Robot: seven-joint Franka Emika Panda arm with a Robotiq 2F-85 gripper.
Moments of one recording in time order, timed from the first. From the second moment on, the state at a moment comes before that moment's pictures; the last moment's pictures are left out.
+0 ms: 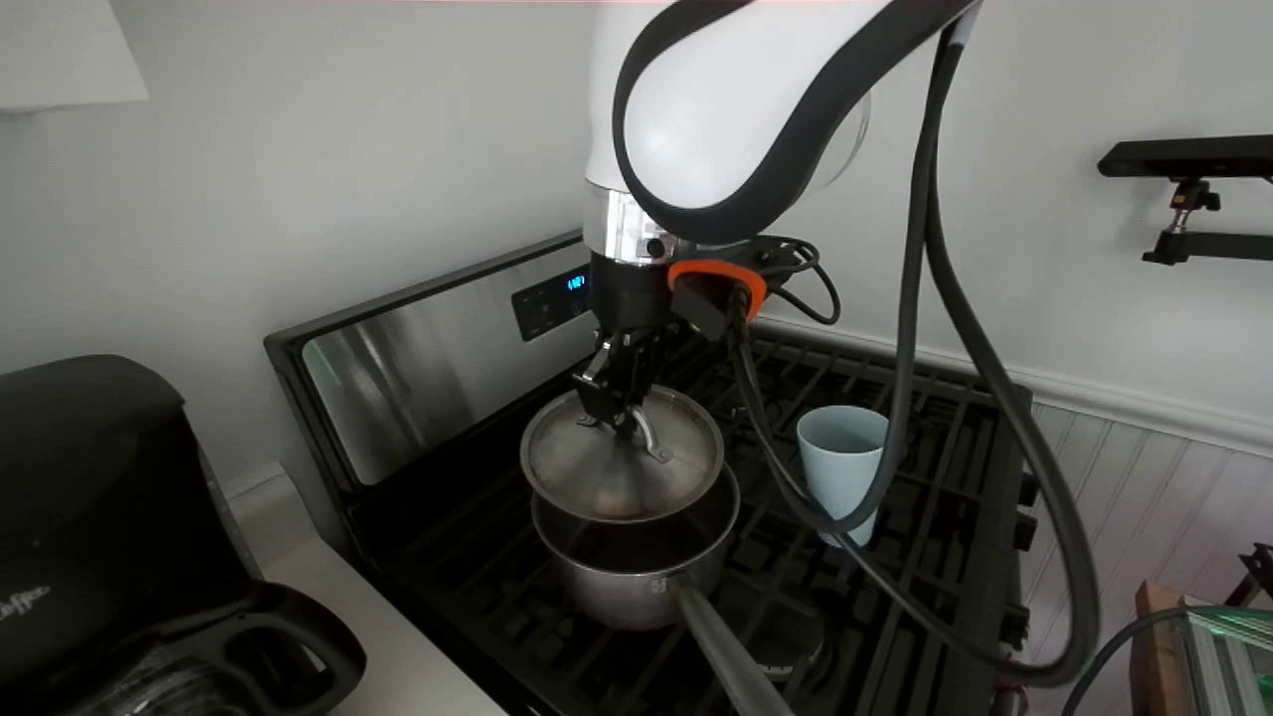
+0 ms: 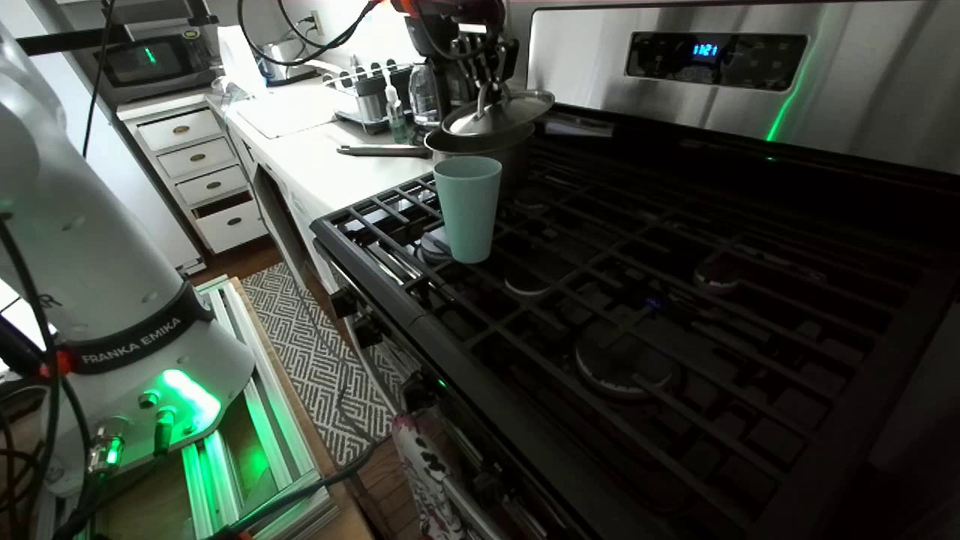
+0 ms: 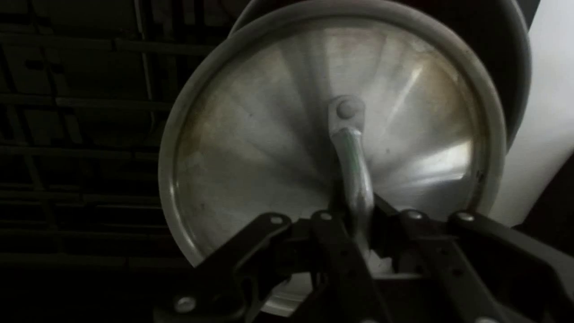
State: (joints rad) arm 0.02 0.01 0.03 -2.25 0.00 2.42 0.02
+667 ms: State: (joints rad) arm 0.03 0.05 0.05 -2.26 0.02 2.44 0.01
